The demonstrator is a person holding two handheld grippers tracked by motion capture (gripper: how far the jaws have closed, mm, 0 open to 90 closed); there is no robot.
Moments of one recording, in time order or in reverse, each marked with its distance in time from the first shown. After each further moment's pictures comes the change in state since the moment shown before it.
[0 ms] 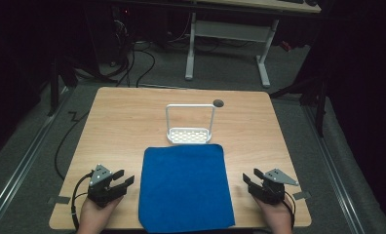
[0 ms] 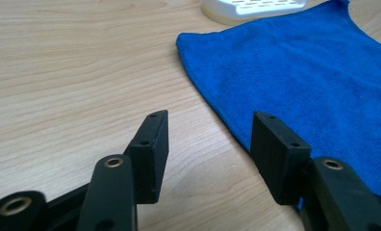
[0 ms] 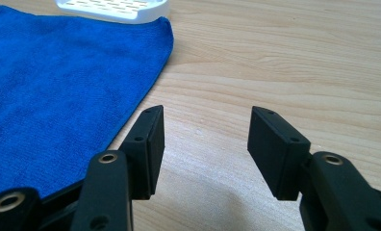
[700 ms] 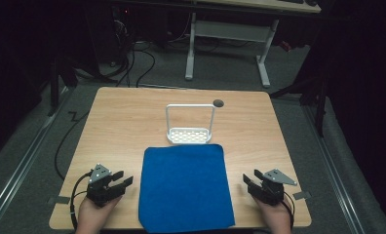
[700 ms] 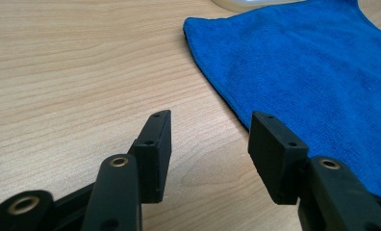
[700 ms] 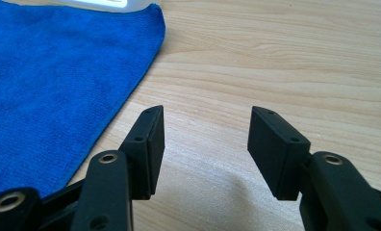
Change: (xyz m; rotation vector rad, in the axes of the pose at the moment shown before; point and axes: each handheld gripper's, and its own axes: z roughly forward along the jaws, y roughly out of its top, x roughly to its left) left arm 0.008 -0.003 0.001 0.044 -0.005 -0.029; right arm -0.002 -0.005 0.005 0.023 -0.021 0.017
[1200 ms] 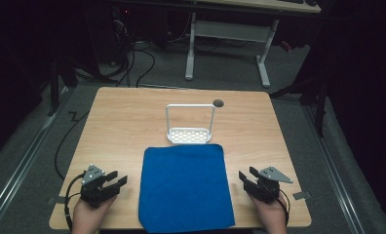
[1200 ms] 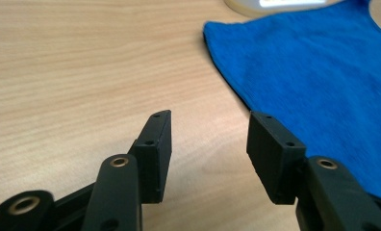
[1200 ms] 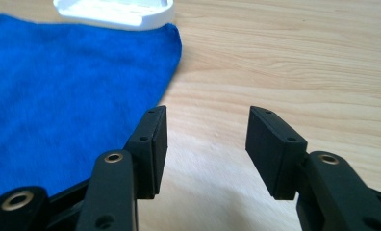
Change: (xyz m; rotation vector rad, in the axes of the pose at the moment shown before) left arm 0.006 -0.003 -0.014 -0.008 0.024 -0.010; right arm 0.012 0.008 0.002 -0.023 0.008 -0.012
